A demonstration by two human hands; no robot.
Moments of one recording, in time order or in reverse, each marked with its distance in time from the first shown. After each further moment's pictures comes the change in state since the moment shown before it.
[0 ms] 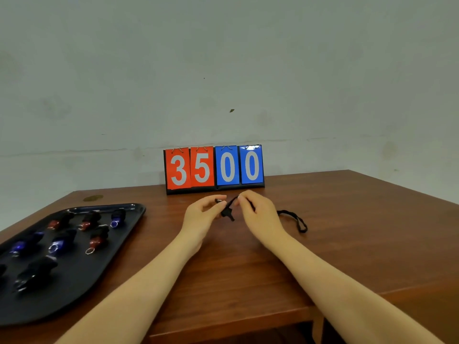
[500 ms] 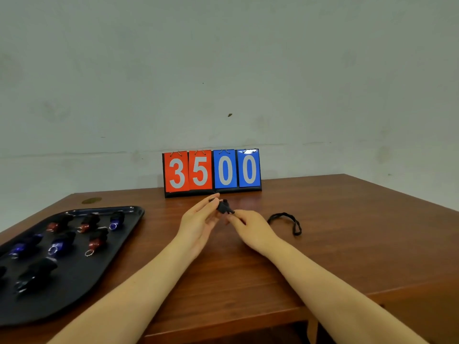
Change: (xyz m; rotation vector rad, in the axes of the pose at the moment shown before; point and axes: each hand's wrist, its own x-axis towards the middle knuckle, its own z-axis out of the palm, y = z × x) left_hand -0.009 0.013 0.002 -0.658 0.003 -0.227; right_hand -0.006 0.003 0.007 -0.088 -0.298 0.125
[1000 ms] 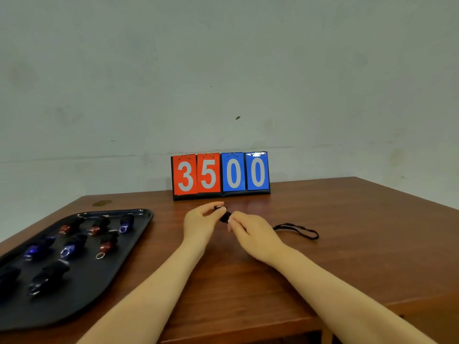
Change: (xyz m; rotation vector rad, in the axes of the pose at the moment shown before) left_hand 0.014 -0.001 -0.012 0.740 0.222 0.238; right_hand -0.009 -0.016 0.002 -0.120 0.018 -0.260
